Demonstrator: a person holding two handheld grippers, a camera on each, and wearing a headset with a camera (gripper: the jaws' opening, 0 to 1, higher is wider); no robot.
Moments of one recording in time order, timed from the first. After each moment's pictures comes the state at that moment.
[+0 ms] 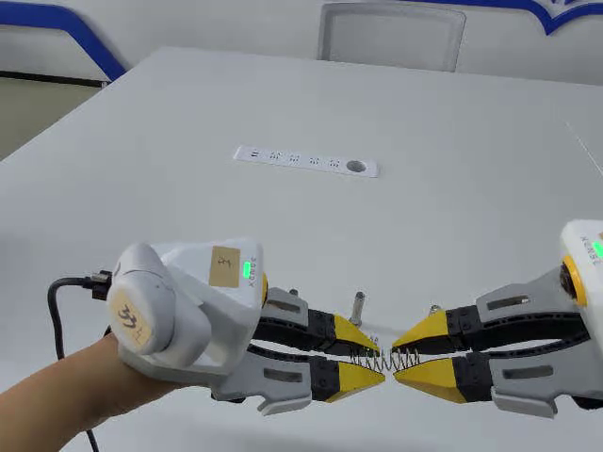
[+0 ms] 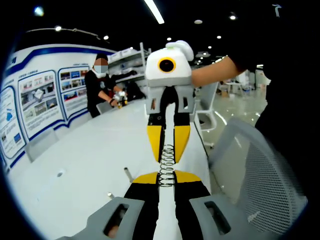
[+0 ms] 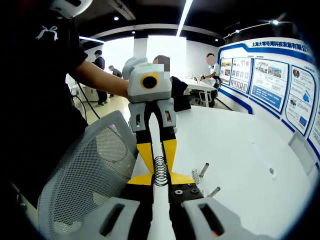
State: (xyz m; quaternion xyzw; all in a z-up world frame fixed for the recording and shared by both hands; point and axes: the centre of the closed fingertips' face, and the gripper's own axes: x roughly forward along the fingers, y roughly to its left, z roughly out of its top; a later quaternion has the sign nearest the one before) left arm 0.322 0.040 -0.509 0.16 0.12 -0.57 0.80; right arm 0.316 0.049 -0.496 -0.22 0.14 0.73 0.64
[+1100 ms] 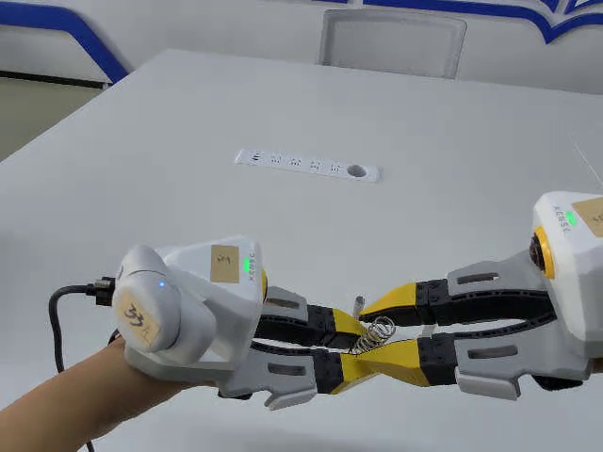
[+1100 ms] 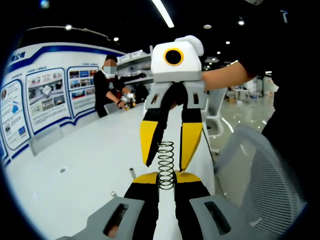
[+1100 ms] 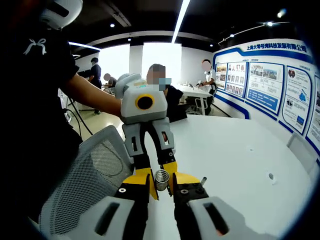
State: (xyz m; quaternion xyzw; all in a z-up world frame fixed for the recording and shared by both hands) left arm 0.331 0.043 -0.506 0.13 0.11 -0.55 0.82; right arm 0.320 0.075 -0.478 -0.18 0.13 0.72 0.66
